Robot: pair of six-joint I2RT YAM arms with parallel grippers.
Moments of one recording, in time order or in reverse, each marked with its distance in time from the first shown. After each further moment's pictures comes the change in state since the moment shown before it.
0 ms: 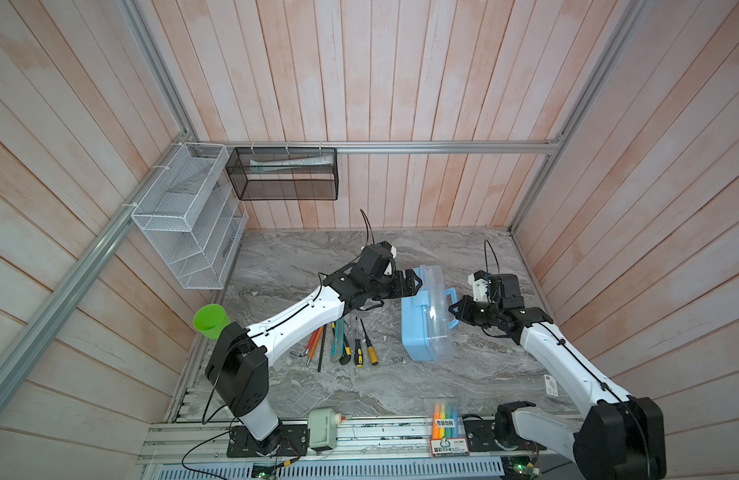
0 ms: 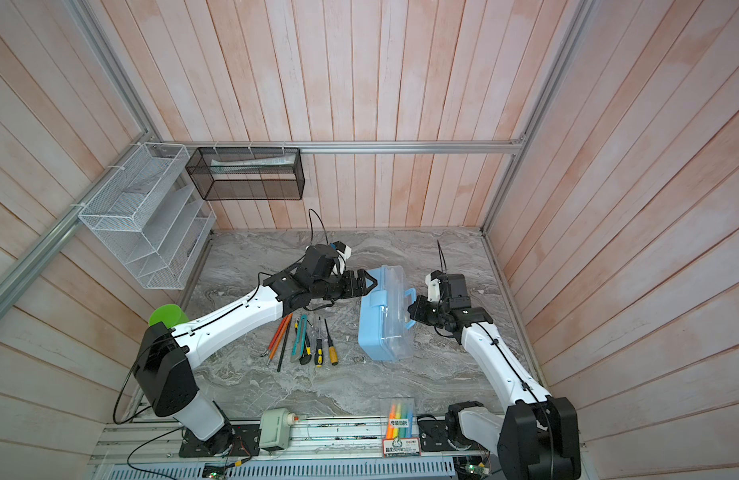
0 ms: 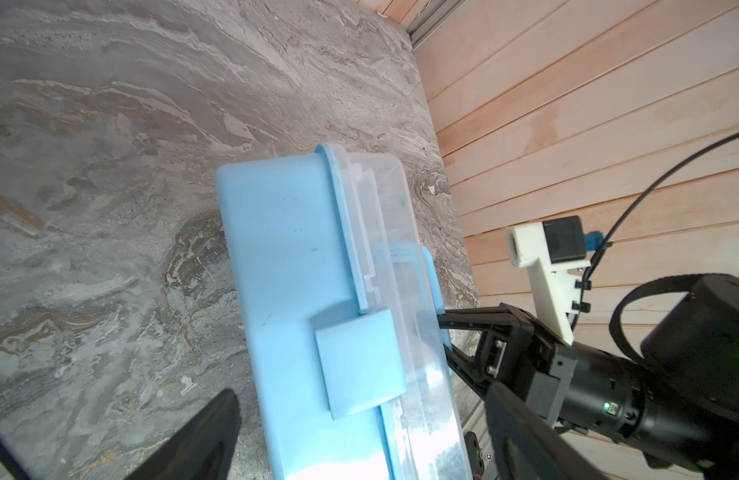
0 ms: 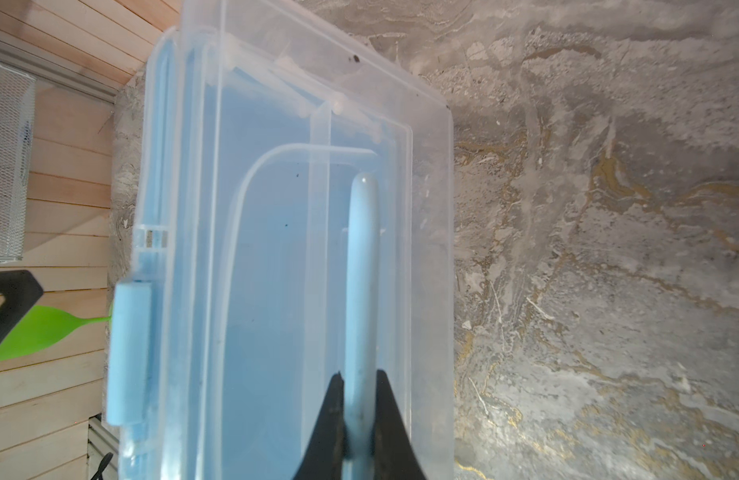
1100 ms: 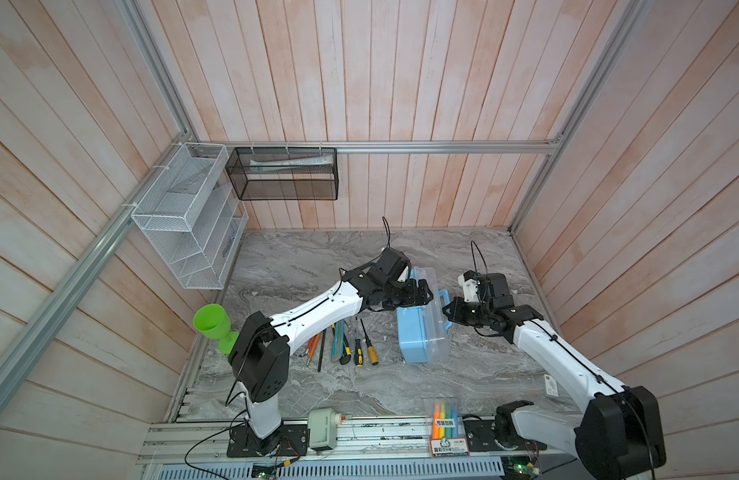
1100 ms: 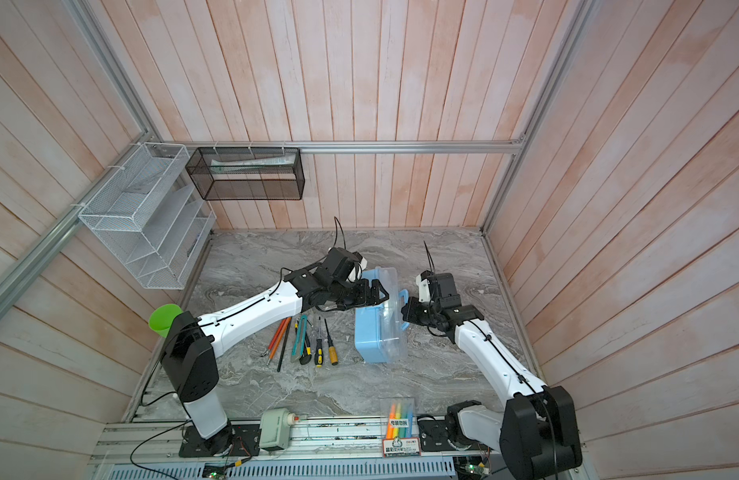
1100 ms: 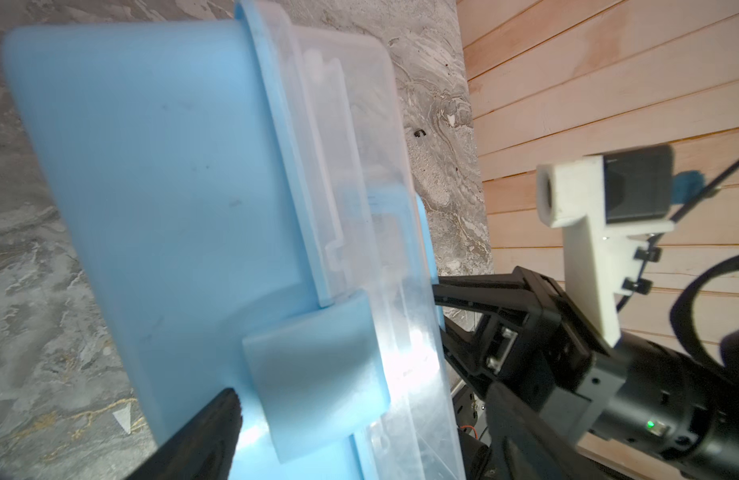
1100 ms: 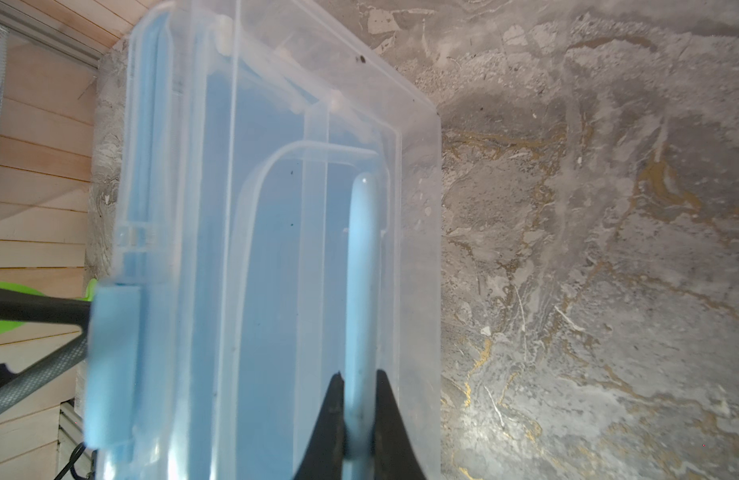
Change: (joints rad) left arm -0.048 0.133 0.130 -0.145 0.077 -0.026; right arm 0.087 0.037 0.010 0.020 0.053 -0.007
